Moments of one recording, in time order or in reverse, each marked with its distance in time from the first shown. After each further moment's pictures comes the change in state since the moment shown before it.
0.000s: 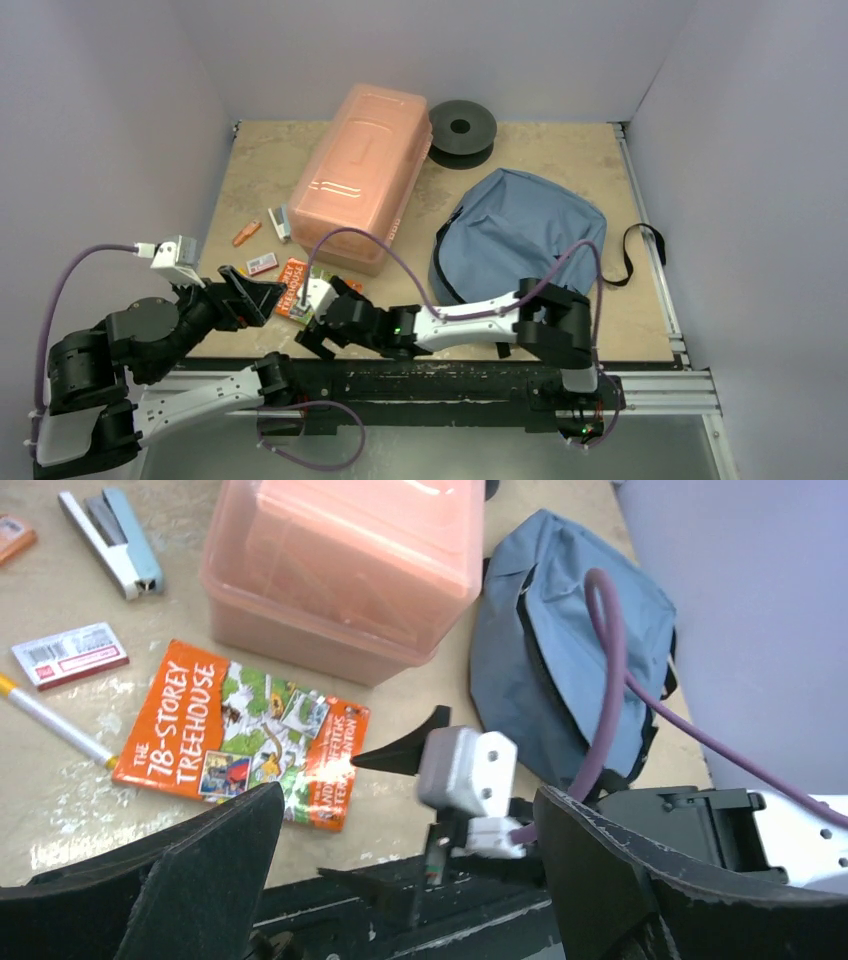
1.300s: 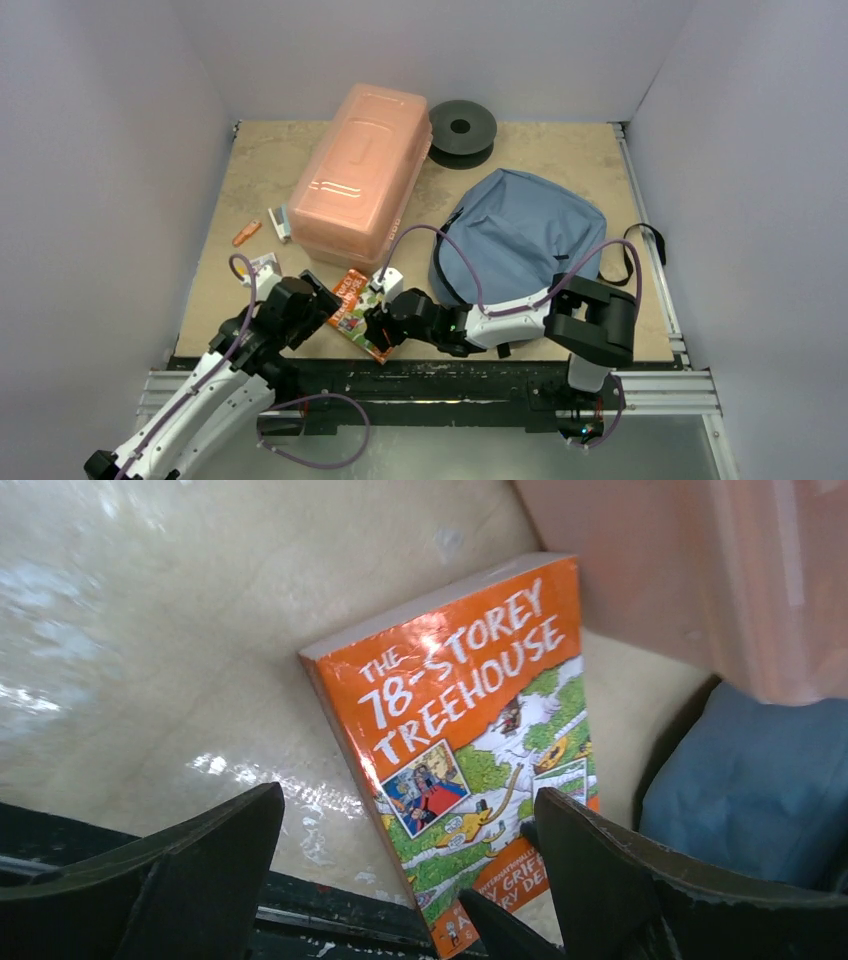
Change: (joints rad) left arm 0.551 0.135 -0.733 0.335 0.306 -0.392; right arm -0.103 -0.100 -0.404 0.209 -0.115 0.308
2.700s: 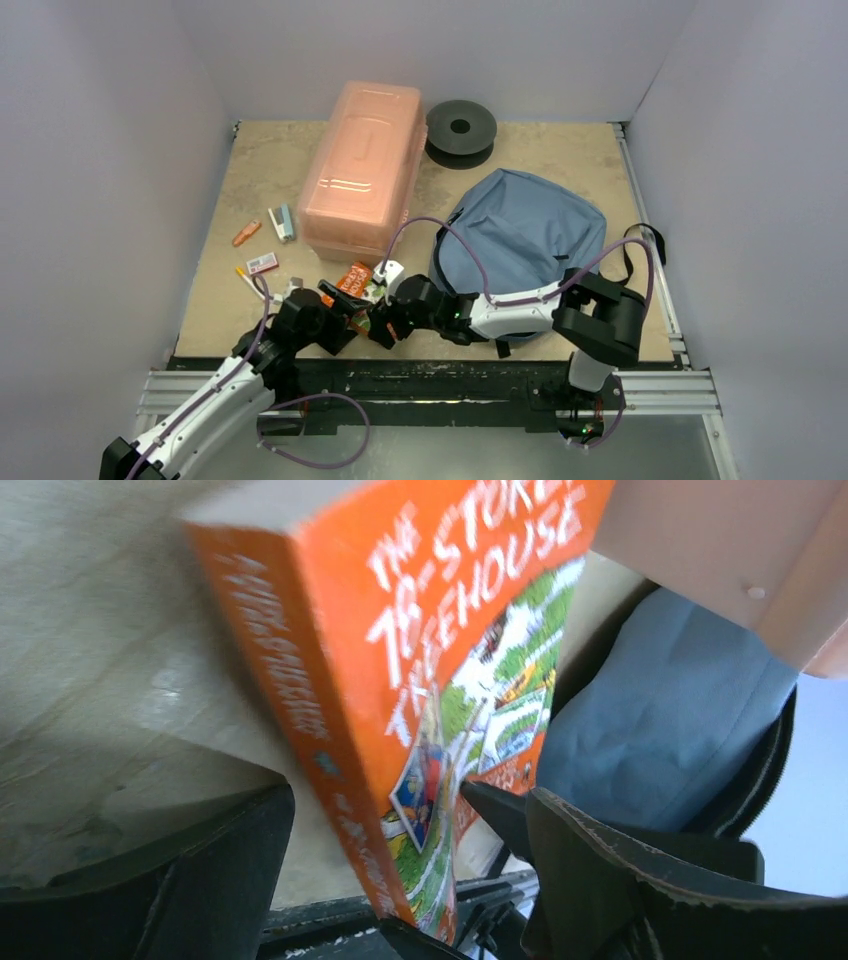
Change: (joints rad) left arm 0.000 -0.047 -0.367 0.470 0.348 -0.316; right arm -0.049 -0.042 0.003 -0.143 -0.117 -0.048
